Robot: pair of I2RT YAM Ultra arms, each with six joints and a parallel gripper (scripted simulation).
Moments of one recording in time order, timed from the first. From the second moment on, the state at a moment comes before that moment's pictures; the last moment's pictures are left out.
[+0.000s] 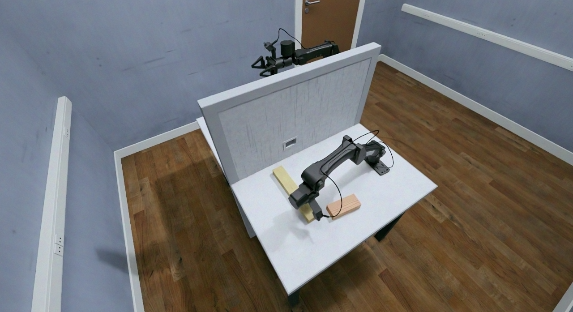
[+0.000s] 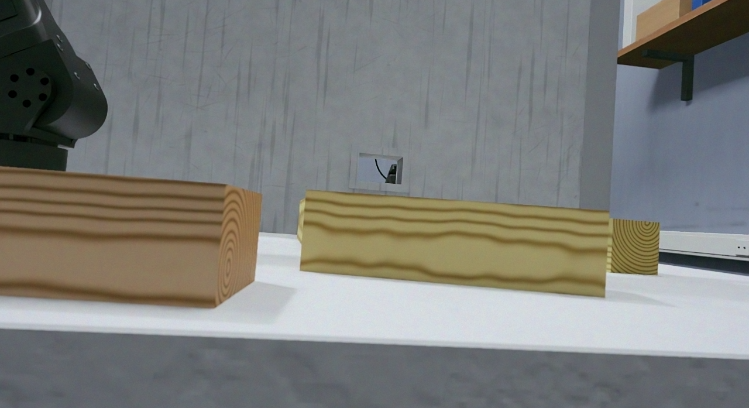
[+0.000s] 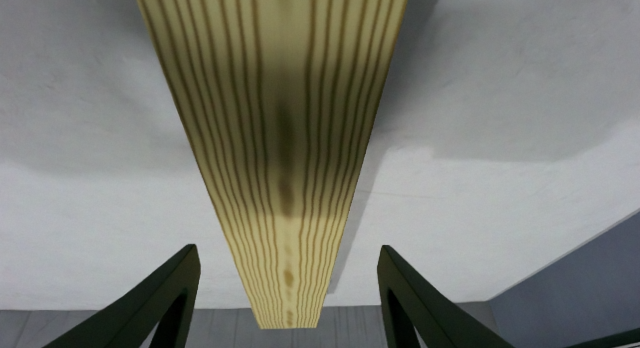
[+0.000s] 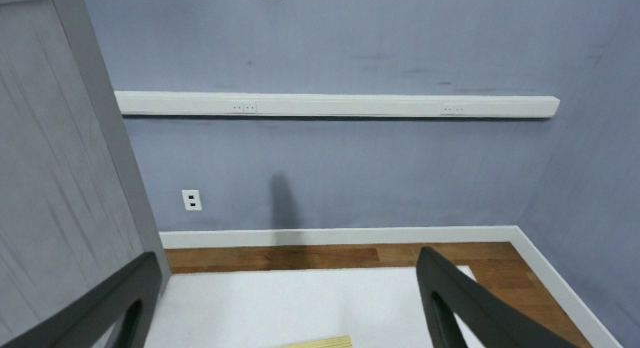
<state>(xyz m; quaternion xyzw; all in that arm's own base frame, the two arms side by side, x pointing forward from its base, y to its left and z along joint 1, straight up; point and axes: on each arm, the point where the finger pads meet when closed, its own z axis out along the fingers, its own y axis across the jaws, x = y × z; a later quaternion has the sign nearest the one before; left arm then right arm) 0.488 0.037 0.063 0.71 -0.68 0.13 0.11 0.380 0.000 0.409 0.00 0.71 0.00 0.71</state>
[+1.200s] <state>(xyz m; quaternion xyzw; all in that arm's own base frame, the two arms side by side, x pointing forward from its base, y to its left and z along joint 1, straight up) 0.482 0.029 0.042 0.72 -0.68 0.12 0.13 0.380 0.000 0.409 0.00 0.71 0.00 0.71</state>
